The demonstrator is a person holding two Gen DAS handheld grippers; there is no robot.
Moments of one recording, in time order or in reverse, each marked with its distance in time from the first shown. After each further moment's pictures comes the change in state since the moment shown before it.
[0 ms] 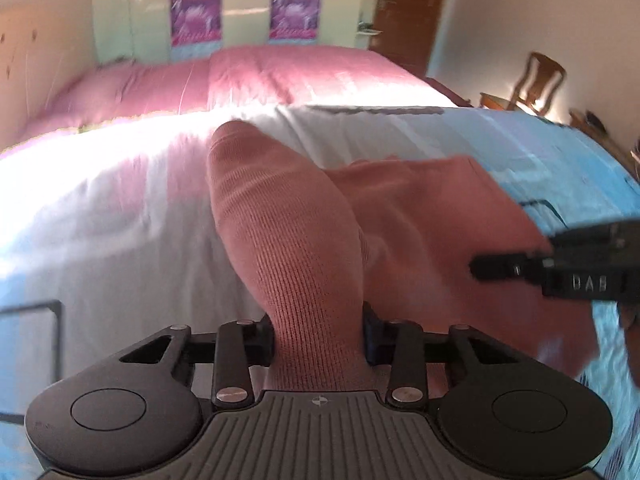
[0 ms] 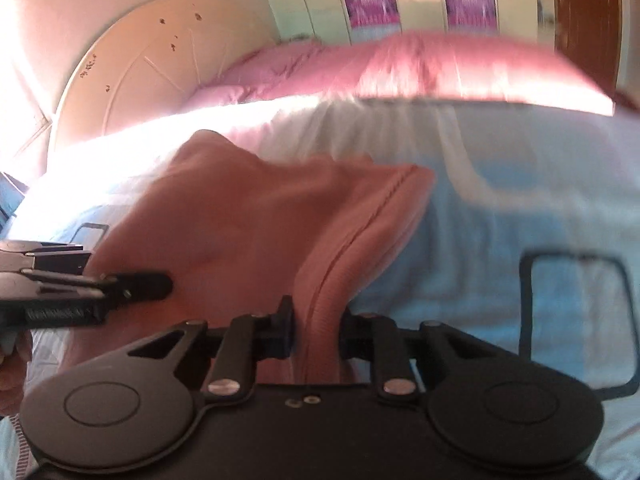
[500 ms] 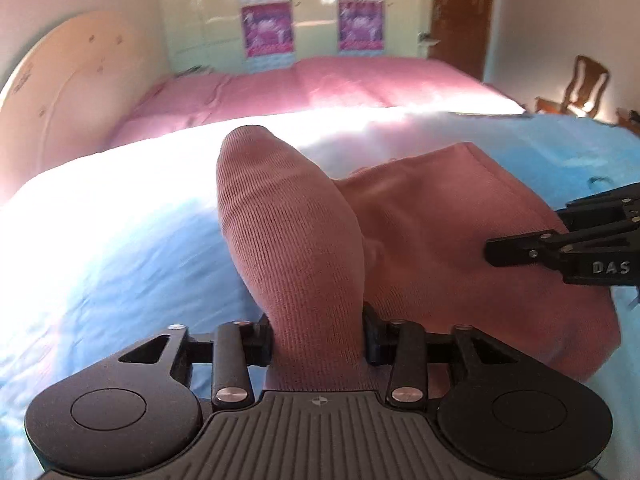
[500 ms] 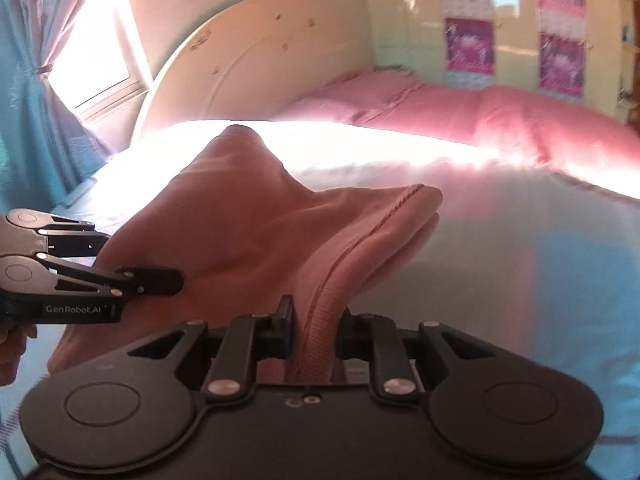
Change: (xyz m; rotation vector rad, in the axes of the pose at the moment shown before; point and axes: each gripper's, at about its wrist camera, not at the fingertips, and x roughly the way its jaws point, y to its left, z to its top) left arm -0.127 0.190 -0.079 -0.020 -0.004 0.206; right arm 0.032 0.233 -0.006 -0.176 -0.033 0.155
